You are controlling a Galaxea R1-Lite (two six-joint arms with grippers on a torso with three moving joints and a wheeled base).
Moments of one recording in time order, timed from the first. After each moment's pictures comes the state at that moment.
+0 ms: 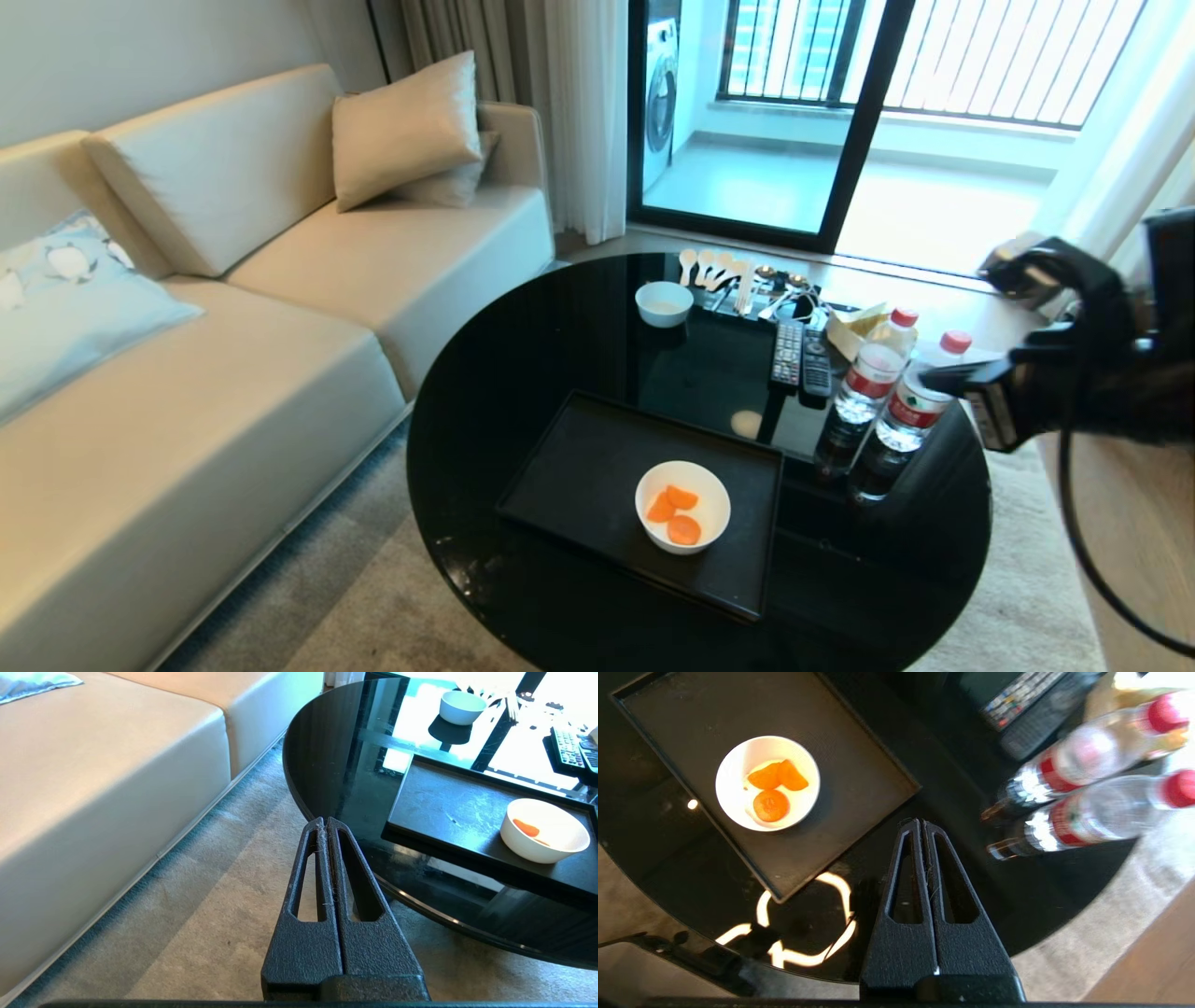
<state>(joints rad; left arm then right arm) 0.00 0.00 0.00 -0.01 0.01 -0.09 0.26 1.45 -0.93 -0.02 0.06 -0.28</state>
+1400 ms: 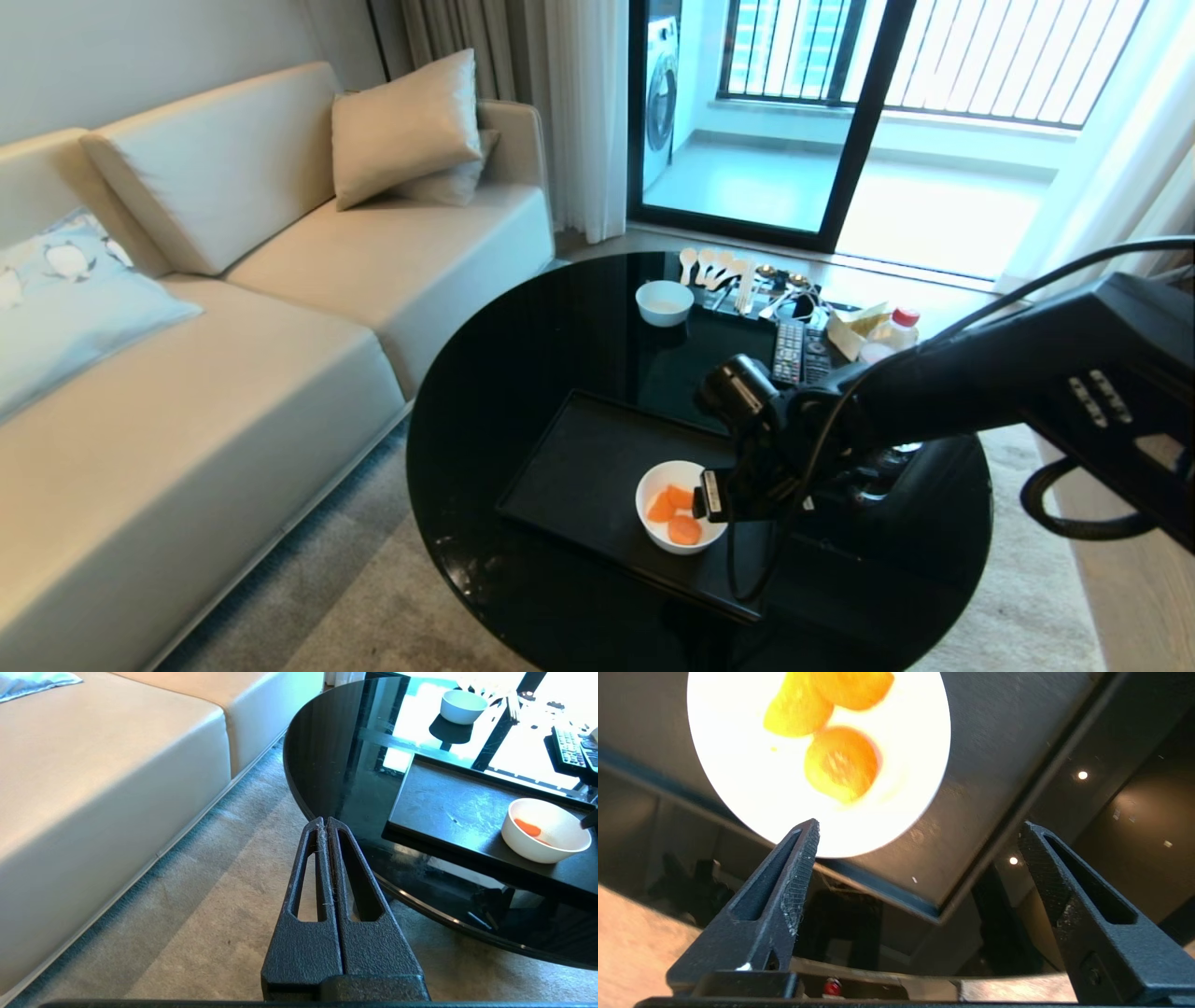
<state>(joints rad) 0.00 0.00 0.00 -0.01 0.01 -0.09 0.59 2.20 -1.39 0.29 -0.17 0.45</state>
